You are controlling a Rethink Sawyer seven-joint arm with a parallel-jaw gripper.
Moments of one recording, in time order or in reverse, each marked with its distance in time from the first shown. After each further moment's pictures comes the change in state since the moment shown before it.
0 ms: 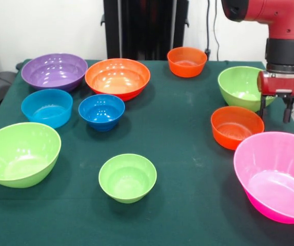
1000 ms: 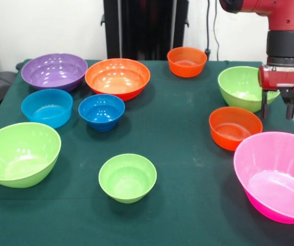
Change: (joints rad) arm -0.048 -0.060 0.033 0.032 0.000 0.000 0.000
